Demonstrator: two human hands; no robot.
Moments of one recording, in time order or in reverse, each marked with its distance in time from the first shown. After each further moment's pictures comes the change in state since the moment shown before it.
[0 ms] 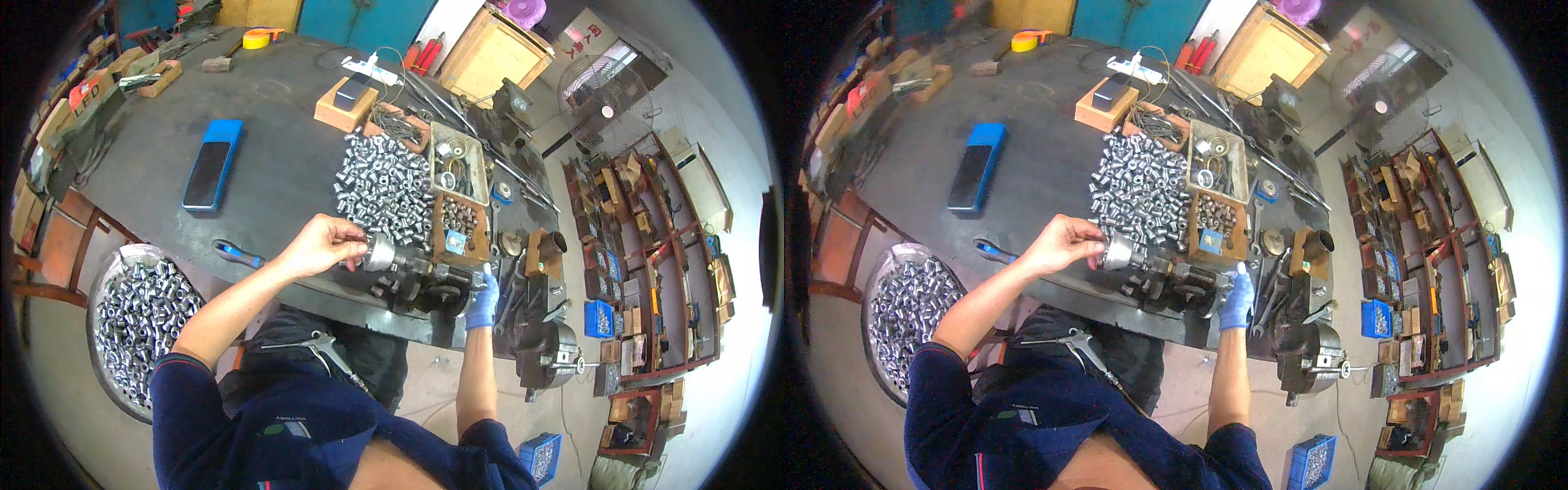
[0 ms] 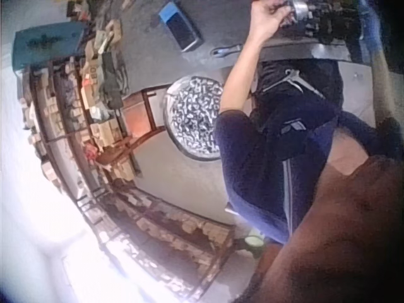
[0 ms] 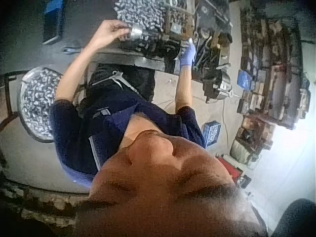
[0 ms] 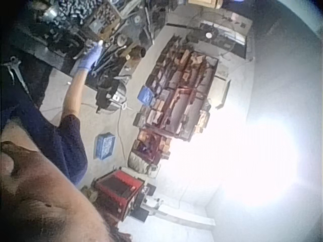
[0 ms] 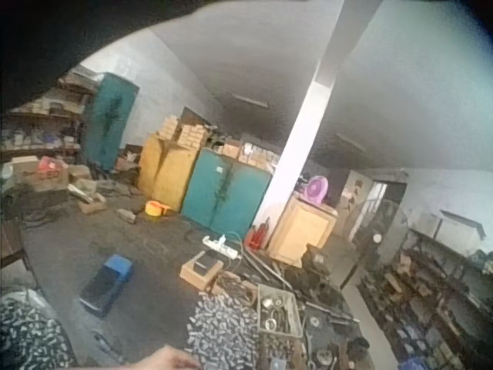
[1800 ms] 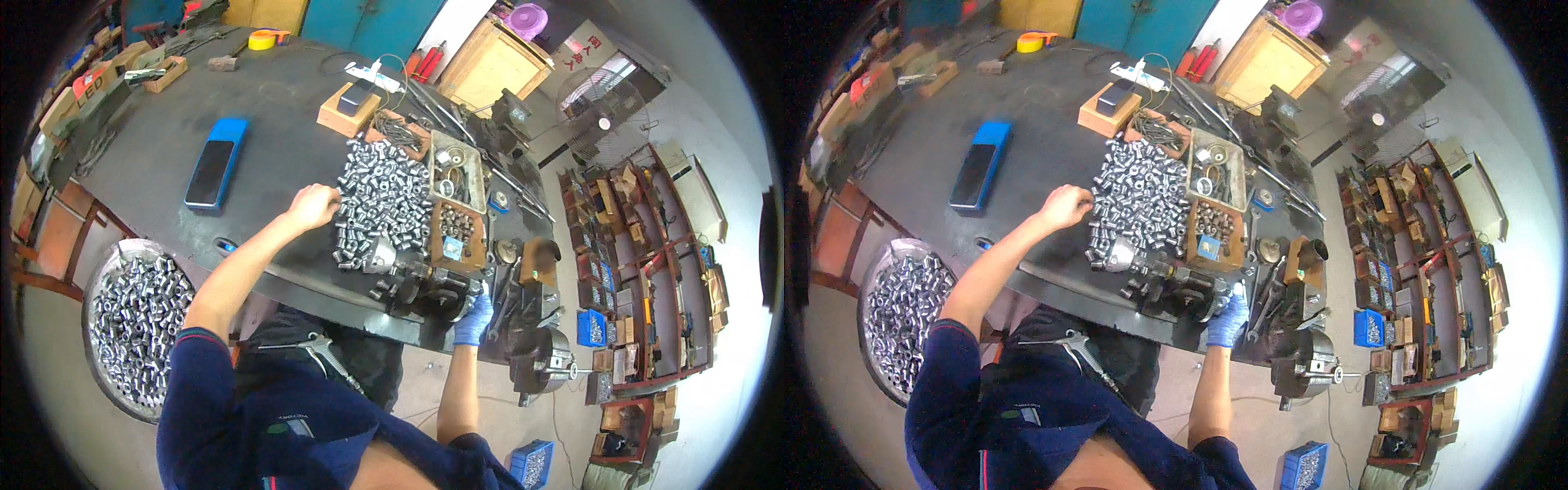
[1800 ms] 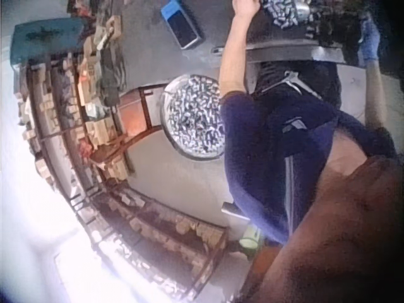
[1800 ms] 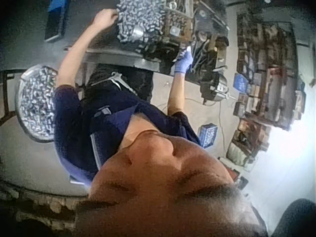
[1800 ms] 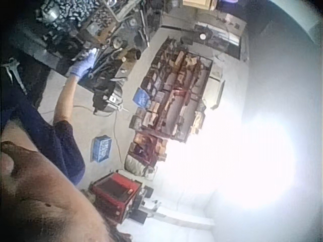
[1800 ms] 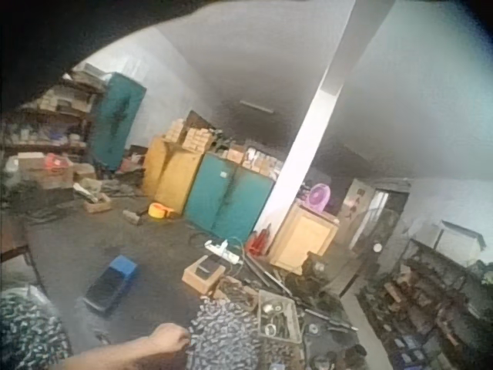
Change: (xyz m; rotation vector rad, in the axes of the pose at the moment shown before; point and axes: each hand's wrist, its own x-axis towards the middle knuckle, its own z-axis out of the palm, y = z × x) left_hand 0.064 -0.060 -0.081 1.165 0.287 0.093; right_hand -0.031 0.006 -0.023 0.166 -0.350 -0.056
